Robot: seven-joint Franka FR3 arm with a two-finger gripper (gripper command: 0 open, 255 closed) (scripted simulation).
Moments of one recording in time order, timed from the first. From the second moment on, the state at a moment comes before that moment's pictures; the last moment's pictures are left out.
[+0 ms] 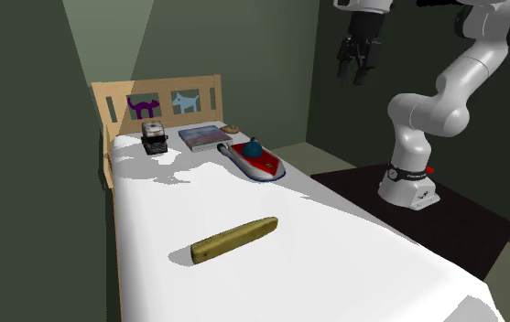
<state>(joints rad) 0.01 -0.82 0.05 -2.35 -0.05 1.63 0.17</state>
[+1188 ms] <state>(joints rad) 0.05 -0.26 0.04 -2.23 -0.02 2.00 0.07</state>
